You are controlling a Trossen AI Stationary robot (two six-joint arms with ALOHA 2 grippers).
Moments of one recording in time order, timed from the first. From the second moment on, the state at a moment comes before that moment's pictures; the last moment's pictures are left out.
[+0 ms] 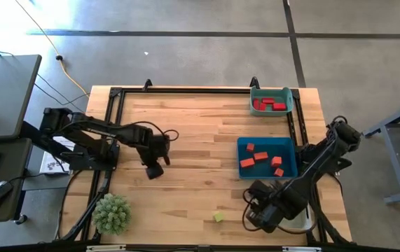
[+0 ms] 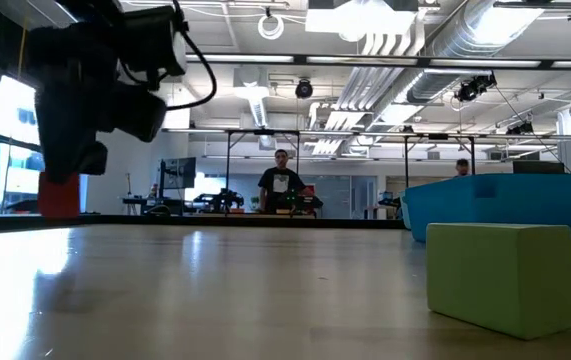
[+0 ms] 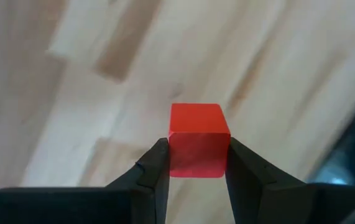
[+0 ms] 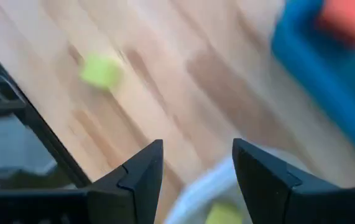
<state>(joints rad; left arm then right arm) 0.13 1.40 0.73 -0.73 0.42 -0.54 0.79 1.63 1.34 -1.07 0.25 1.50</state>
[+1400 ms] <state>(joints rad) 0.51 1.32 0.73 0.53 0.77 -1.02 0.15 1.53 1.42 -0.49 0.46 -0.19</state>
